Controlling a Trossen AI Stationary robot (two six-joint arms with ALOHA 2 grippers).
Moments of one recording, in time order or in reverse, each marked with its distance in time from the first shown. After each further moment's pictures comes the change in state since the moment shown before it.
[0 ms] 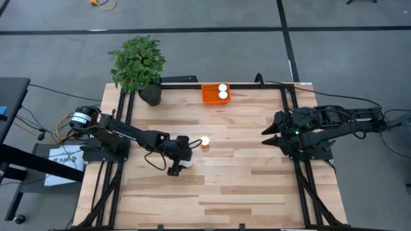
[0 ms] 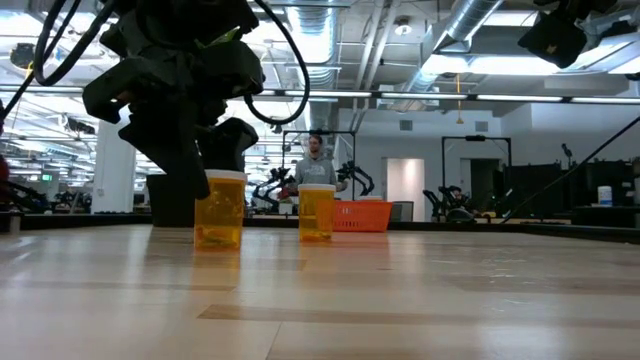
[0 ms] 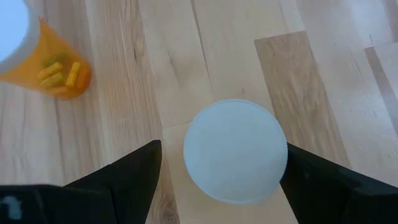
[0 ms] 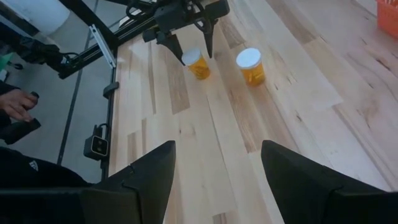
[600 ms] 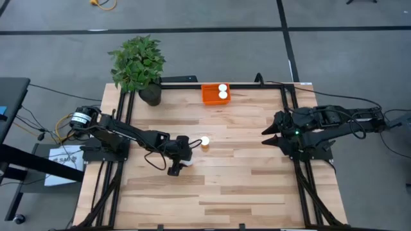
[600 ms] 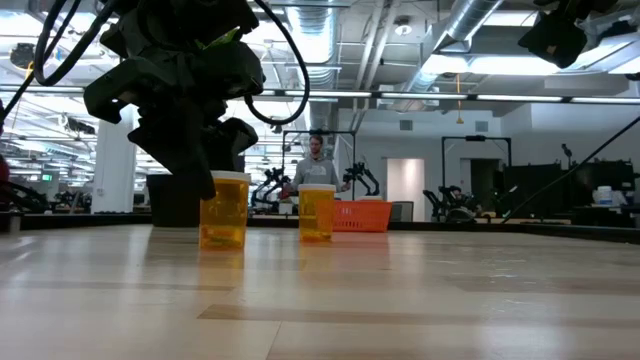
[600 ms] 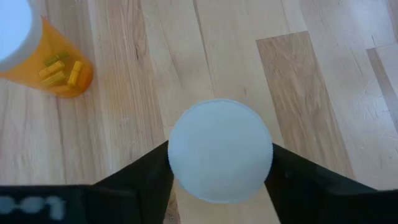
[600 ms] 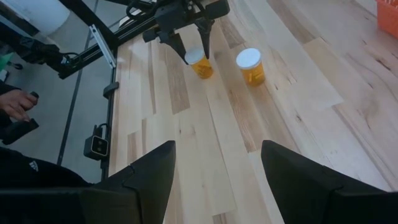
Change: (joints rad) left arm 0.000 0.000 0.000 0.000 -0.003 -0.007; right arm 0.000 0.000 0.000 0.000 0.000 0.000
